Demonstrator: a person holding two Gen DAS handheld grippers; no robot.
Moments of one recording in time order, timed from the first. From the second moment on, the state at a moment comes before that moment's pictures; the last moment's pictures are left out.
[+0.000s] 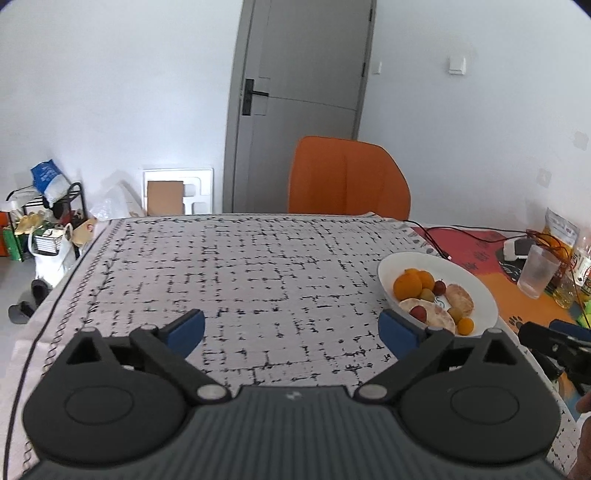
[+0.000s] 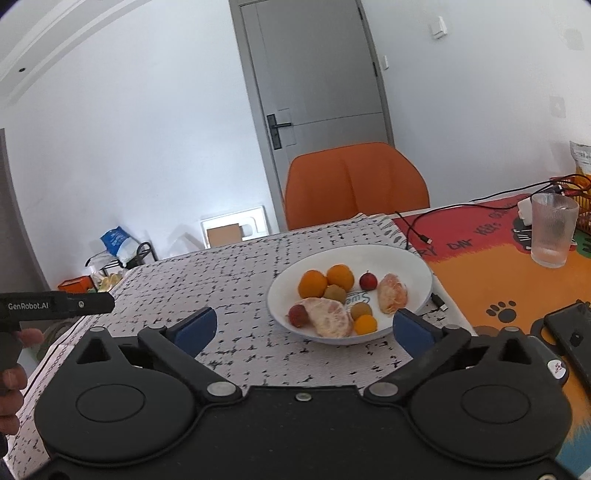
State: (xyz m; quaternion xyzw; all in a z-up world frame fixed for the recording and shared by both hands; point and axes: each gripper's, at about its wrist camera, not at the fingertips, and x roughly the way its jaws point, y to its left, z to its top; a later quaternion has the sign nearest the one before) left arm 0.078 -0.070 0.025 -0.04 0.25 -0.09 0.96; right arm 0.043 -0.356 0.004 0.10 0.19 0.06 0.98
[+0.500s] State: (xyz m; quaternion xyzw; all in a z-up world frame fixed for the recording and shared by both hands) left arm 0.023 -0.042 0.042 -0.04 0.23 -0.06 0.97; right arm 0.016 -0.335 0.021 0.07 0.19 0.08 0.98
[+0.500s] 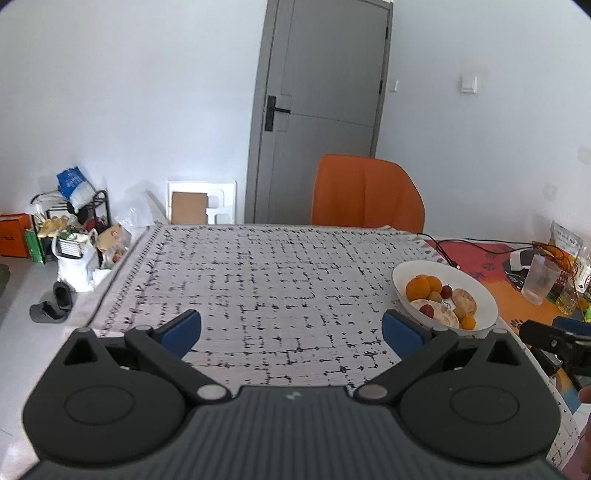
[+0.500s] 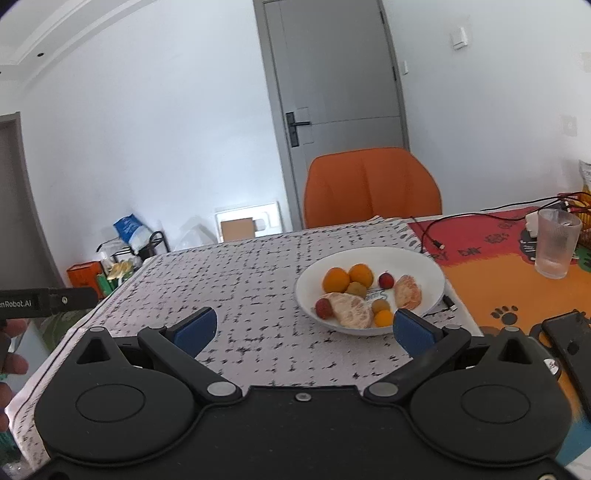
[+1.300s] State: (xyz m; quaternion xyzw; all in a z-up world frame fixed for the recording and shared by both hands) left arm -0.033 -0.015 0.043 -0.03 0.21 -0.03 0.98; right arm -0.020 -0.312 0.033 0.06 0.23 0.11 0.97
